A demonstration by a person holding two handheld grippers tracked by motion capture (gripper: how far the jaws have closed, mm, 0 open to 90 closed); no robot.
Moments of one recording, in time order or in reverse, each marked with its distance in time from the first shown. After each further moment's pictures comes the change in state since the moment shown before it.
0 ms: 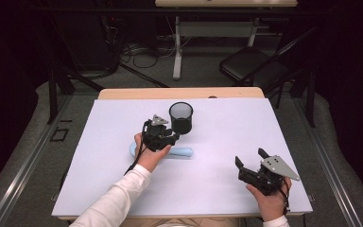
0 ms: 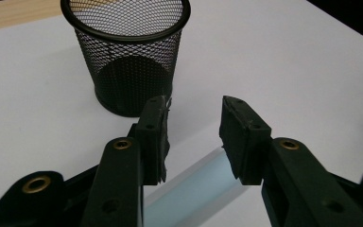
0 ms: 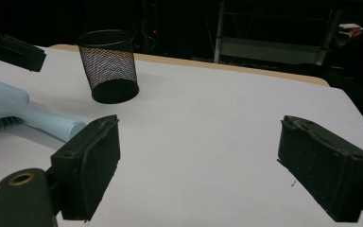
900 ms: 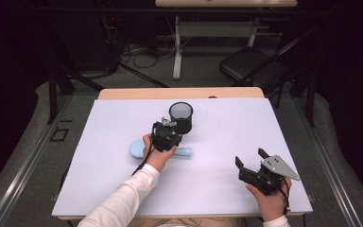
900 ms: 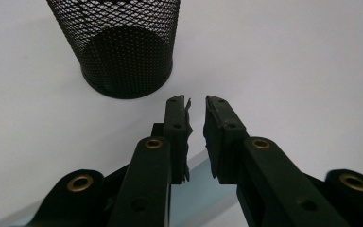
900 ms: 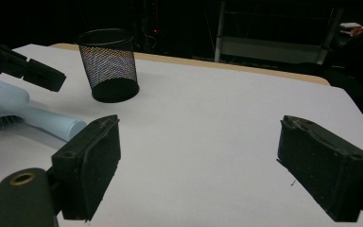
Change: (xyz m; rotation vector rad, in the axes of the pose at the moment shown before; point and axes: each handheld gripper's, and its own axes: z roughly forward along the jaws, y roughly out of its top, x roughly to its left) left arm -0.008 -0.003 0.028 0.103 0.040 -0.007; right arm -0.001 0.000 0.000 0.007 0.001 0.001
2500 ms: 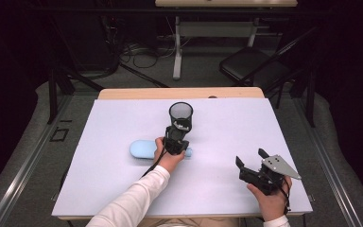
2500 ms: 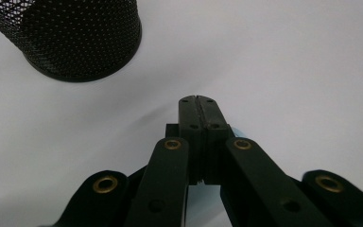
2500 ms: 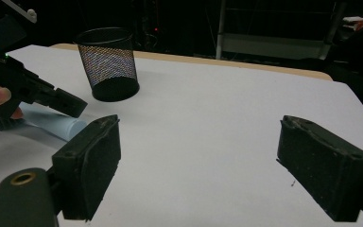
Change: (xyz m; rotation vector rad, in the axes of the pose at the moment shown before) left arm -0.023 -0.002 0.036 0.111 0.010 0.018; right arm -0.003 -0.001 0.001 0.008 0.008 0.023
